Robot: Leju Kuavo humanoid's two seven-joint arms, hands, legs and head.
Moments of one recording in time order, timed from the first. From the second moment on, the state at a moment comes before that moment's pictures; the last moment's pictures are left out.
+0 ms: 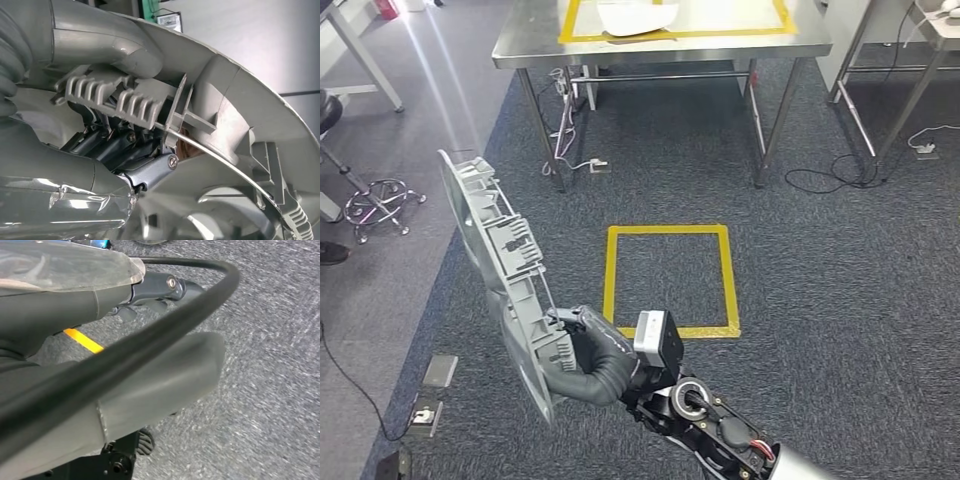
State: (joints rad) left arm -0.09 0.26 -0.70 -0.20 1.26 0.12 -0.26; right arm -0.46 0.15 1.01 -1.35 -0.35 0.27 -0.42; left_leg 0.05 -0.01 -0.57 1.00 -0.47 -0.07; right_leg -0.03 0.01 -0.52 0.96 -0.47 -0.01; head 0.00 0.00
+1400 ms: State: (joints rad) left arm -0.09 0.25 -0.70 -0.20 1.23 0.11 -0.27; right arm -0.45 0.15 0.99 -1.35 -0.33 0.23 -0.42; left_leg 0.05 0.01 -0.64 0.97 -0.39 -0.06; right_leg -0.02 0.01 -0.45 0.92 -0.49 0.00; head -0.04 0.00
